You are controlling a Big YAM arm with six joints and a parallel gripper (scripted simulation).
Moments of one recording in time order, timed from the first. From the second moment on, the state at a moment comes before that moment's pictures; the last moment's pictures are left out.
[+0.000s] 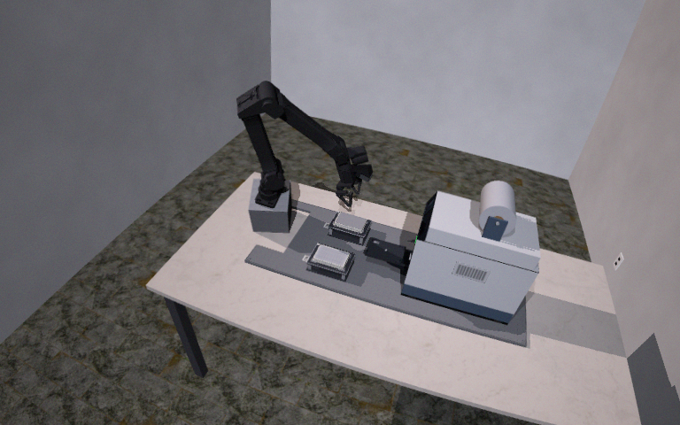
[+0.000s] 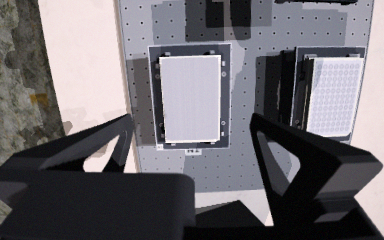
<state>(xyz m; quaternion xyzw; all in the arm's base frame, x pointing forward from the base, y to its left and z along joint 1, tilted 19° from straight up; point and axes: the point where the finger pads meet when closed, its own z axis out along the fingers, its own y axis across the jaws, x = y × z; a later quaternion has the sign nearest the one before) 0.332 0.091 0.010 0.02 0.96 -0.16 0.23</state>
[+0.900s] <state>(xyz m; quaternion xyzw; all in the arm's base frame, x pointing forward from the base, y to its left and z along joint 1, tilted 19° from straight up) 0.329 0.090 0.006 0.02 0.96 -0.16 0.23</state>
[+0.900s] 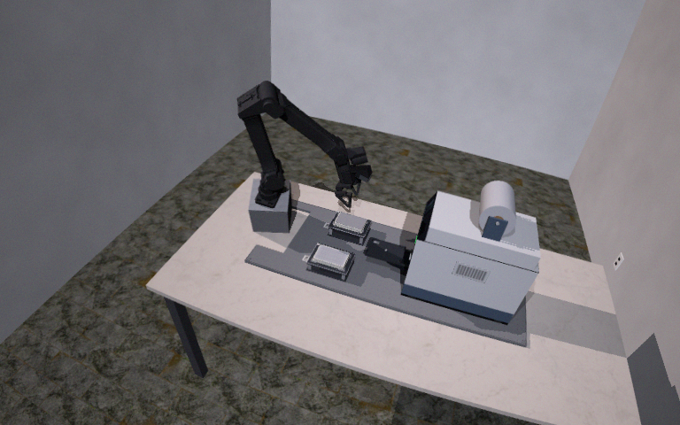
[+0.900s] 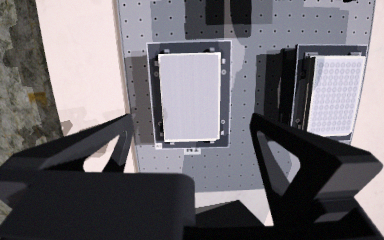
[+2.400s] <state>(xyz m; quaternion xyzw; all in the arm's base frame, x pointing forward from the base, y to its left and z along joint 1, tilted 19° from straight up) 0.338 0.083 0.011 0.05 0.98 -0.16 0.06</state>
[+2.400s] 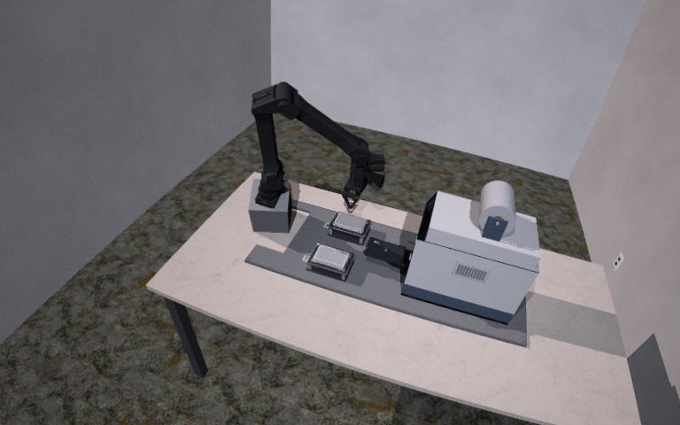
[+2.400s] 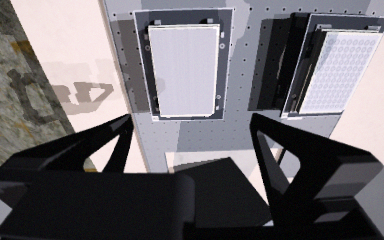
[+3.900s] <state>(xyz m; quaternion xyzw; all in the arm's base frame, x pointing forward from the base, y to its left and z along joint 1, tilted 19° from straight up) 0.354 0.010 0.147 0.03 0.99 -0.16 0.06</state>
